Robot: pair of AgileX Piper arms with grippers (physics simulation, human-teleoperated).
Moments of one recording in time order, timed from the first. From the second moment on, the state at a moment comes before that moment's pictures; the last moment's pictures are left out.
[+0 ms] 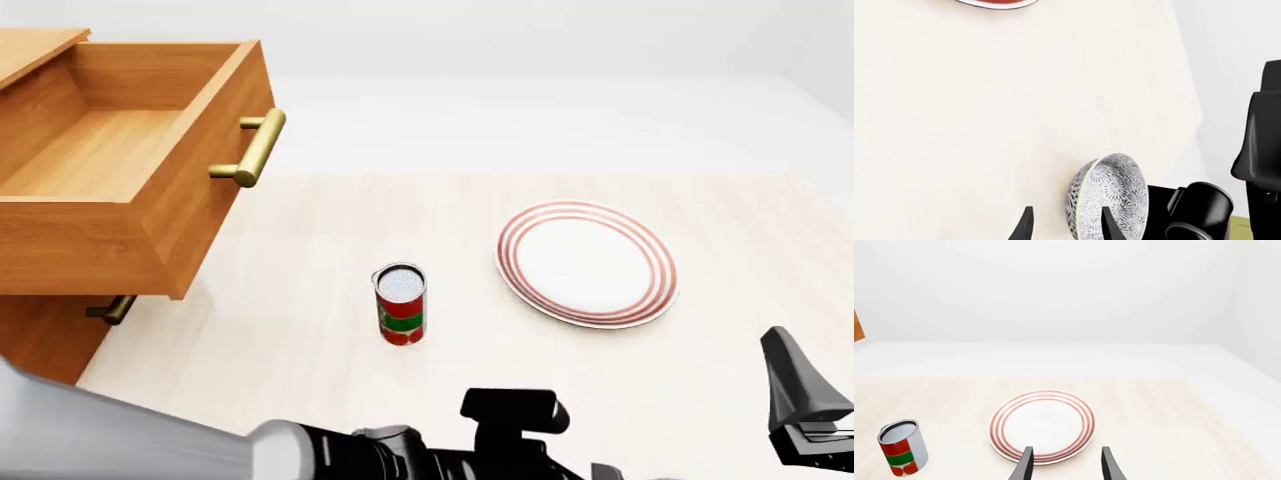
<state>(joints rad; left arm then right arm) -1.28 1.84 -0.88 -0.20 -0.97 0.00 0.00 0.00 0.00 -0.01</state>
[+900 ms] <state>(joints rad) -1.32 1.93 -0.90 -0.25 -1.01 0.00 0.00 0.00 0.00 -0.01</state>
